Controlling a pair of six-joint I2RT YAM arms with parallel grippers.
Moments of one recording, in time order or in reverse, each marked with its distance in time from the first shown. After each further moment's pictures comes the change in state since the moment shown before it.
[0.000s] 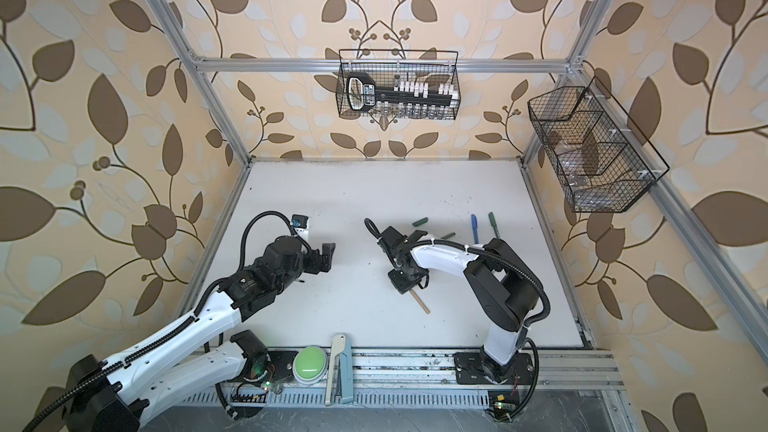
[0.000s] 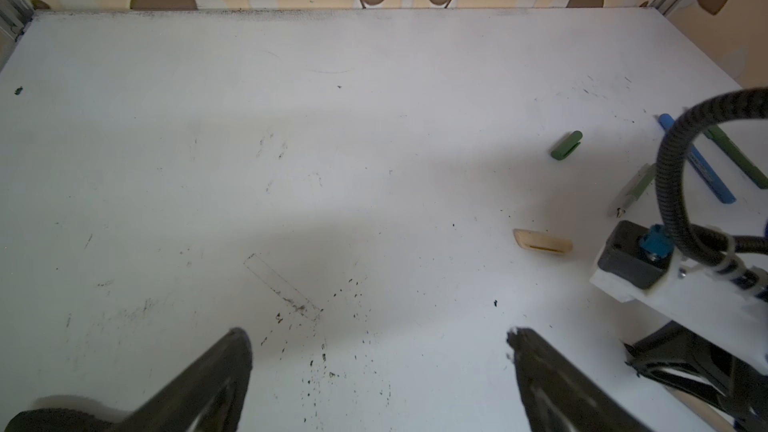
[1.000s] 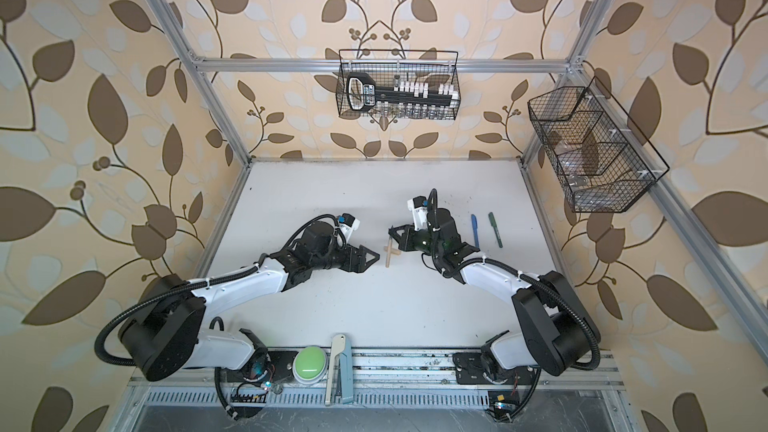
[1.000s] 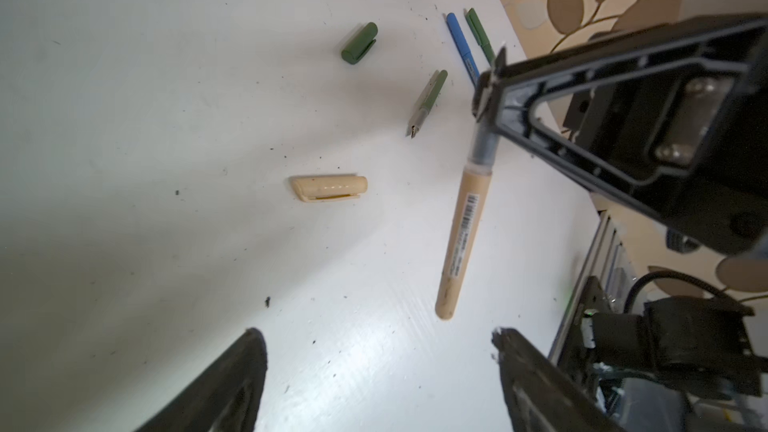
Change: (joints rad) left arm 0.006 0.522 0.088 0.409 0.692 -0.166; right arm -0.262 -0.332 -0.381 1.106 -0.426 0.455
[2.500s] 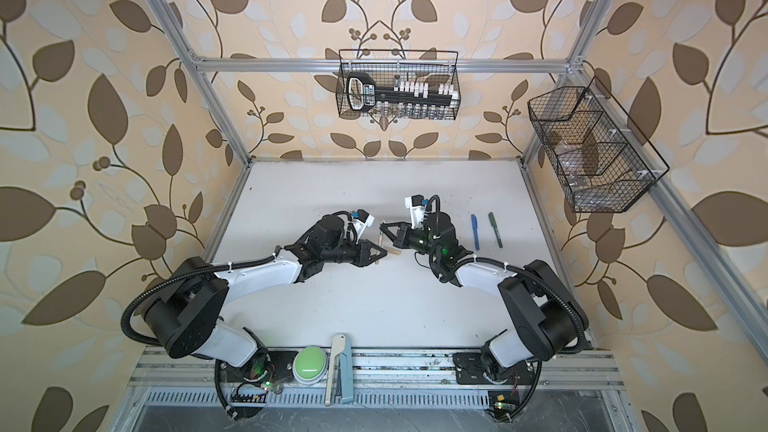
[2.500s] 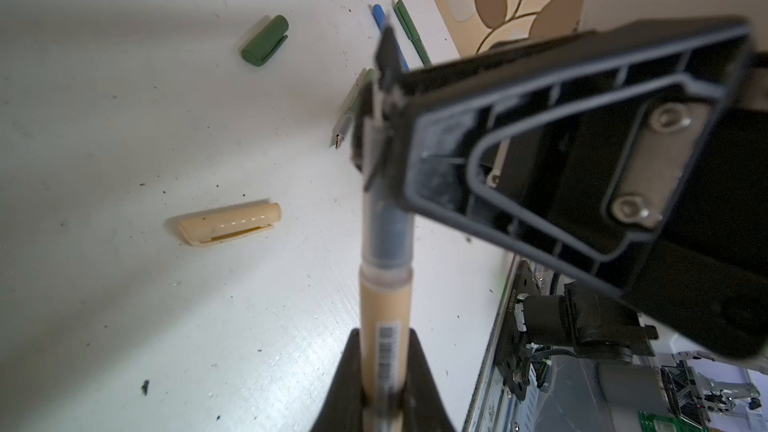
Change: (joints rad) left arm -0.019 0.109 0.081 0.083 0.144 -0.035; right arm 0.017 0.083 -0.043 0.296 -0.076 0.173
